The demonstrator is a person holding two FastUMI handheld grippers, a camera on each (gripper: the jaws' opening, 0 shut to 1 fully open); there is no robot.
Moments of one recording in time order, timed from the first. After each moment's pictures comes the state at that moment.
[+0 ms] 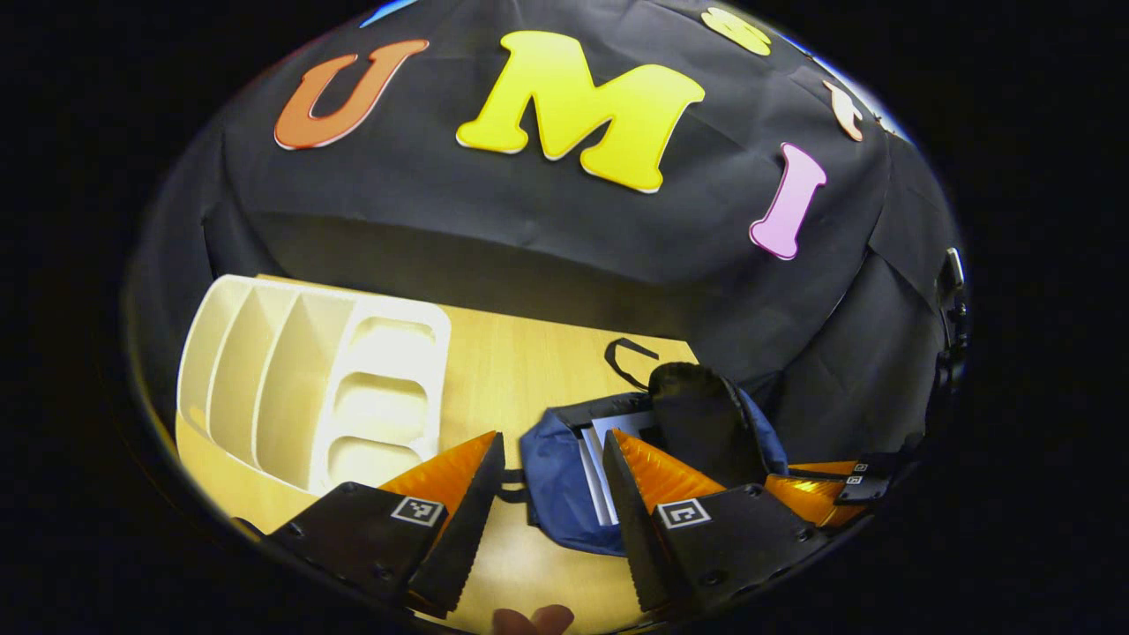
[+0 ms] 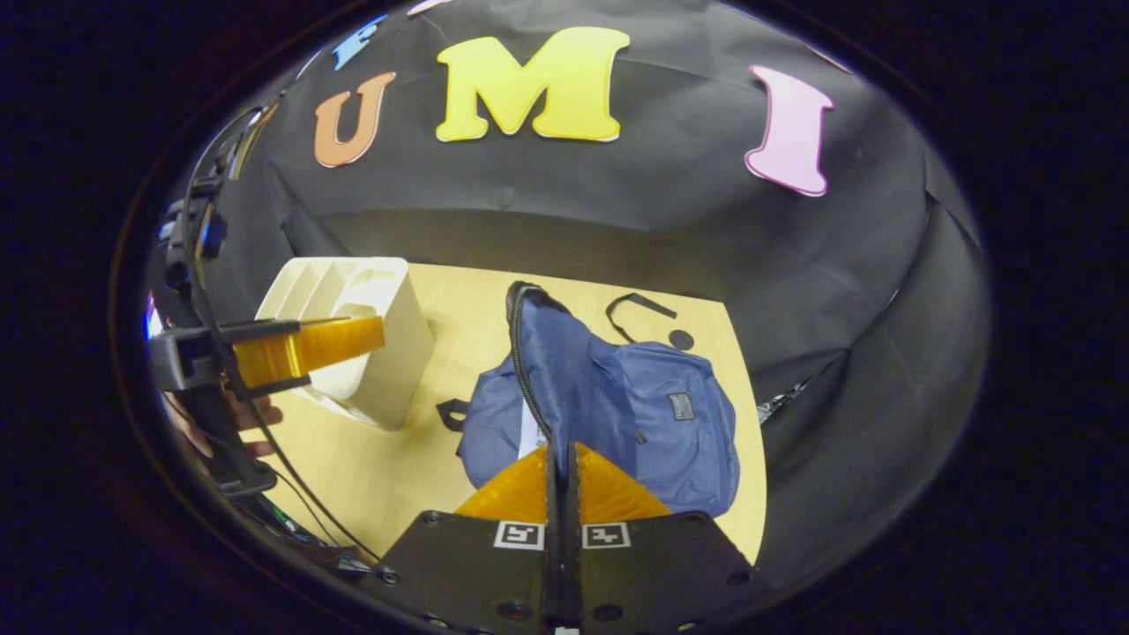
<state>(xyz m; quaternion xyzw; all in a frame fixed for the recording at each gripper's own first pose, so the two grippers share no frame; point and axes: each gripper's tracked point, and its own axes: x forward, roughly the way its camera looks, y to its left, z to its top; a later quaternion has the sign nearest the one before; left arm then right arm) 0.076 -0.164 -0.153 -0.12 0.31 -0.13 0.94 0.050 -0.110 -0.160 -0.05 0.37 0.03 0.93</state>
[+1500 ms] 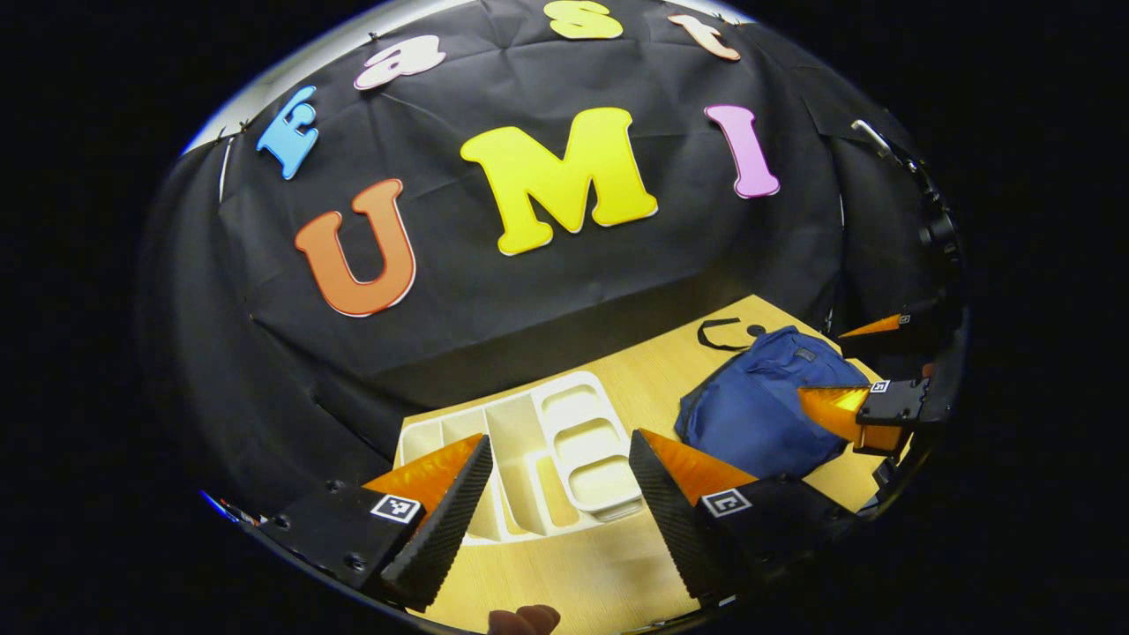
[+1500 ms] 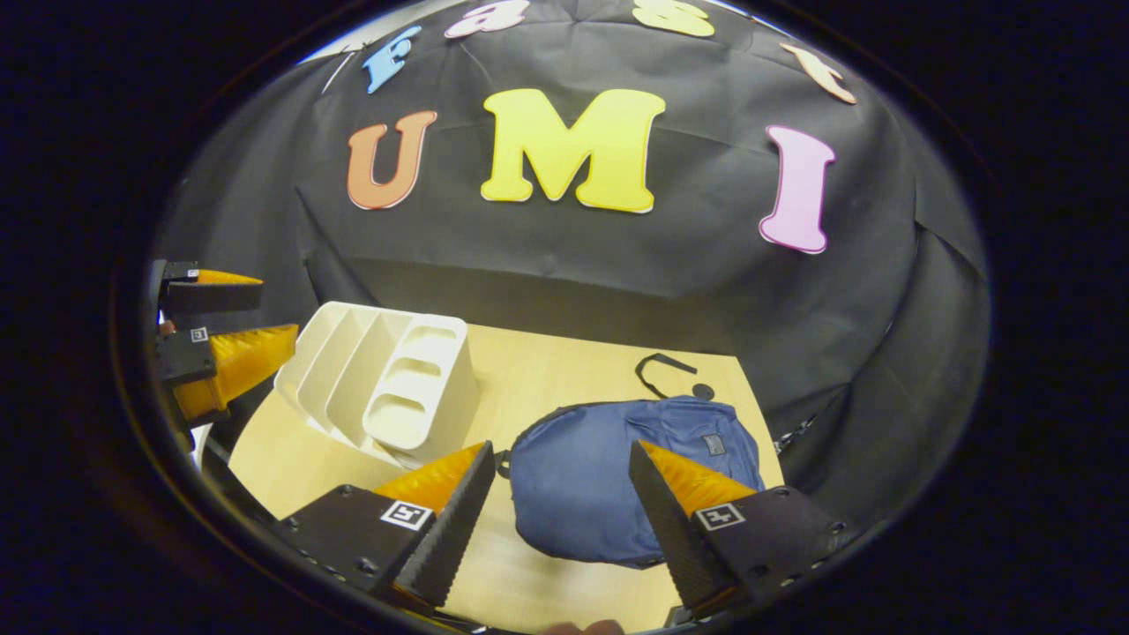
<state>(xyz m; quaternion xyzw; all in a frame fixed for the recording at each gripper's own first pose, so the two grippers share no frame) 0.014 -0.027 -0.055 0.15 0.21 -0.06 0.96 0.033 -0.033 -0.114 -0.04 0.26 0.03 0.97</state>
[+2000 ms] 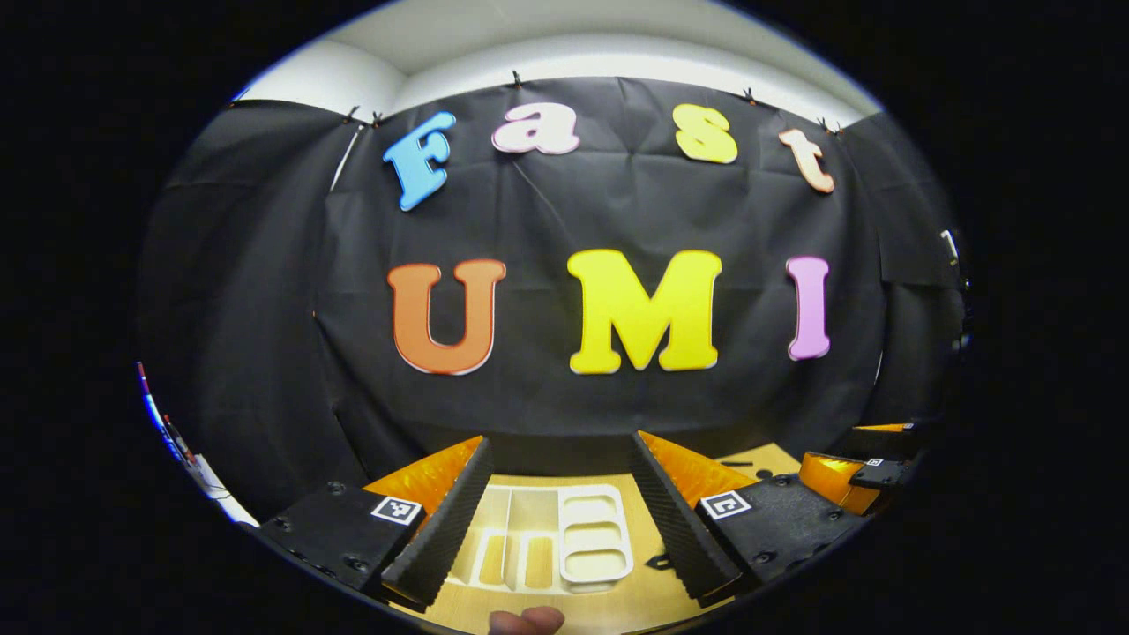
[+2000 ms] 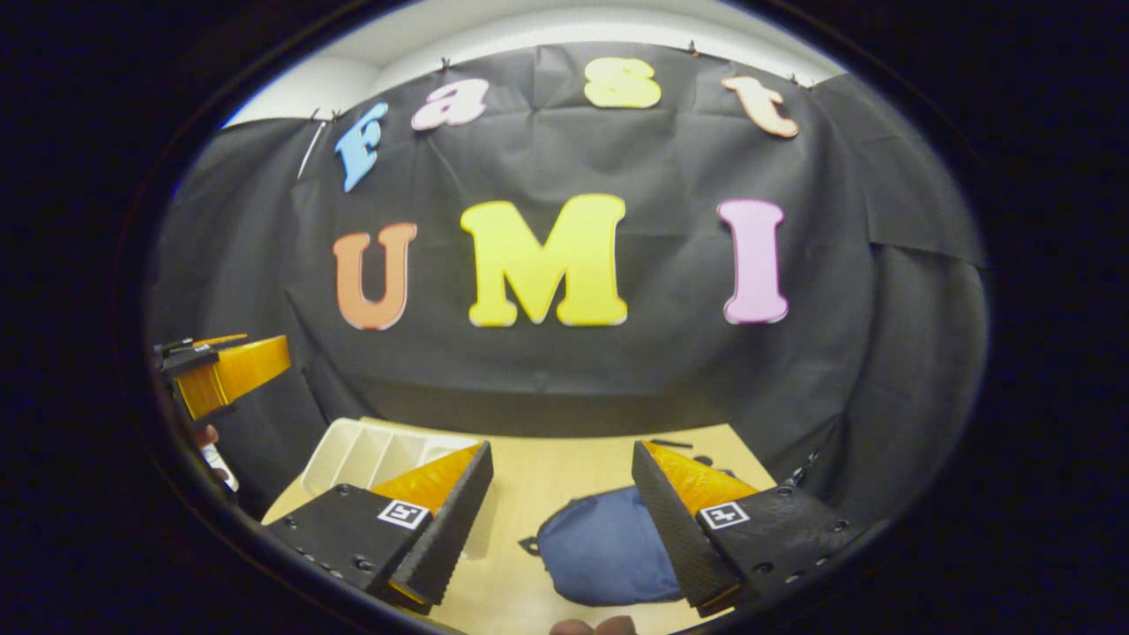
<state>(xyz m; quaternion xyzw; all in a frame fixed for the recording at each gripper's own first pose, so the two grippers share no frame) 0.017 -0.002 0.068 0.00 0.01 0.00 1.00 0.033 -0.015 0.021 0.04 0.04 0.00 1.00</state>
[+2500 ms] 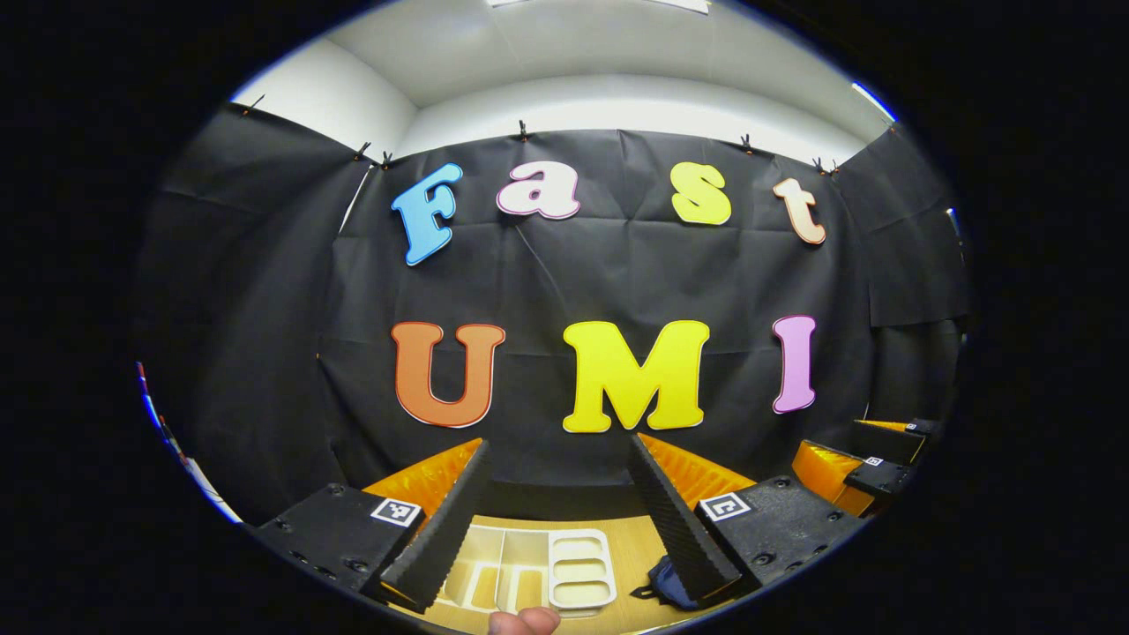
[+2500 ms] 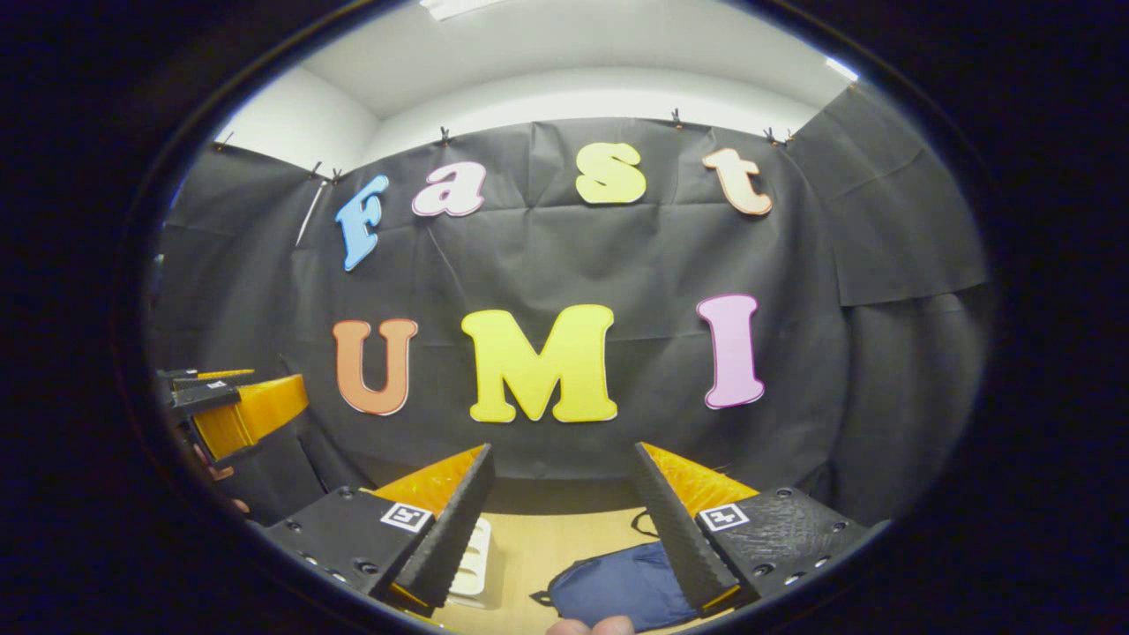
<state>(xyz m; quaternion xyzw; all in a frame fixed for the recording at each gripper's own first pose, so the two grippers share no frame) 0.001 -0.005 0.110 -0.01 -0.04 -0.01 1.00 -0.005 0.006 0.078 0.04 -0.06 -0.01 1.00</state>
